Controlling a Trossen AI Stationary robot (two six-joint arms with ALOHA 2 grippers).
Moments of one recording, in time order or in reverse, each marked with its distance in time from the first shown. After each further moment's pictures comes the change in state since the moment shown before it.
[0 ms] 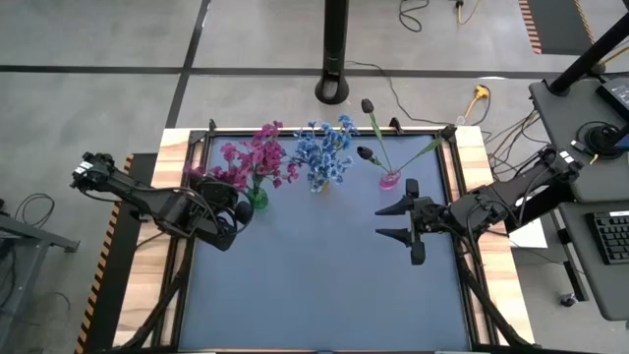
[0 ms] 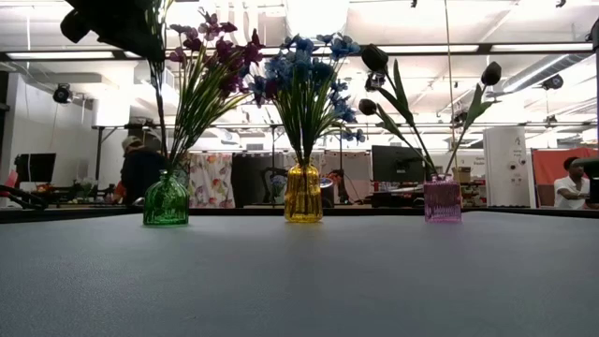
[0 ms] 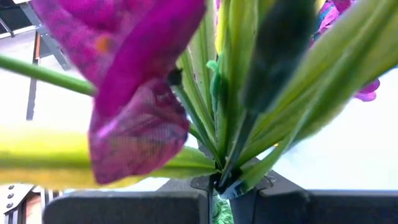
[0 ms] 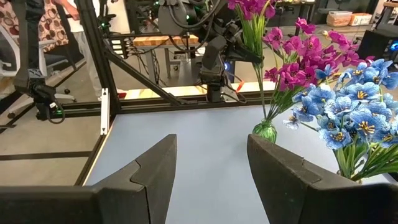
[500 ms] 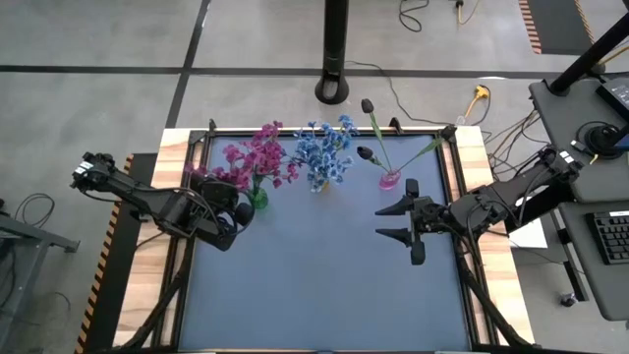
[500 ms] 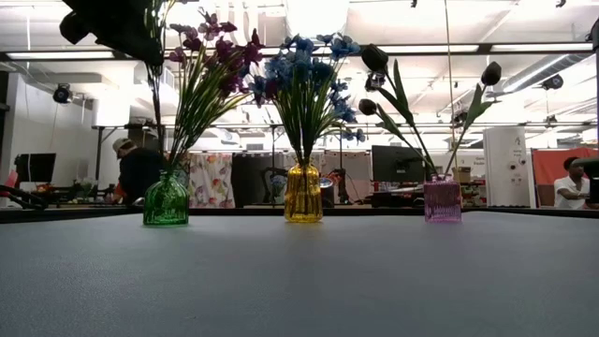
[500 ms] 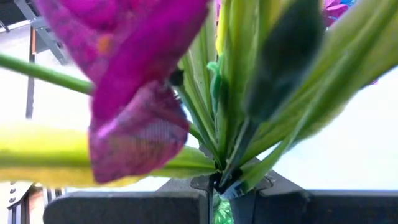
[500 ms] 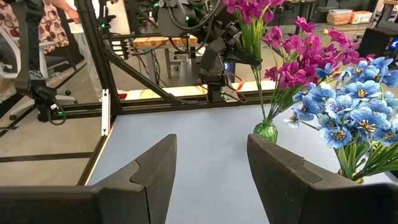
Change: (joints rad) left arm 0.000 0.004 0.002 -0.014 0.042 0.009; right arm 0.000 0.000 0.000 0.000 0.000 0.011
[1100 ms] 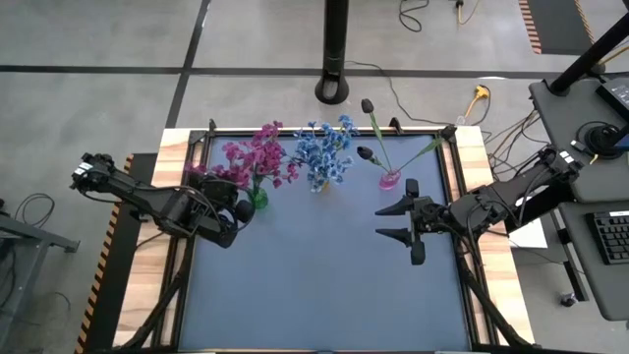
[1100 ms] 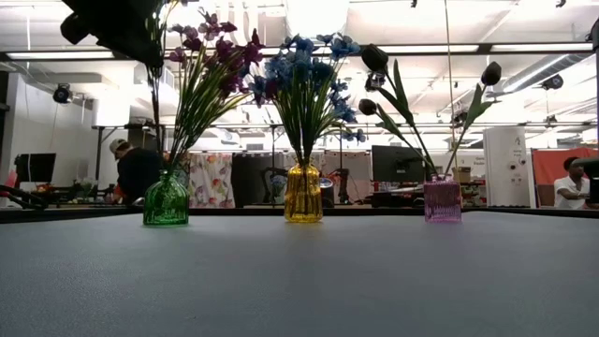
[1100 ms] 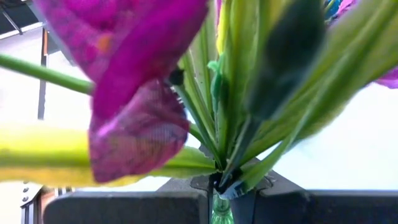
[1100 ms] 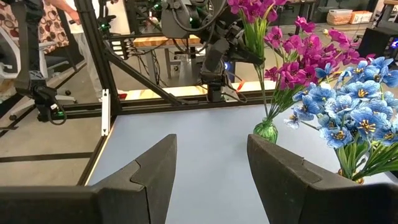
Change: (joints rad) left arm 0.026 0.000 -0.002 -0.016 -0.010 0.005; right arm 0.000 0.000 0.000 0.000 0.000 0.000
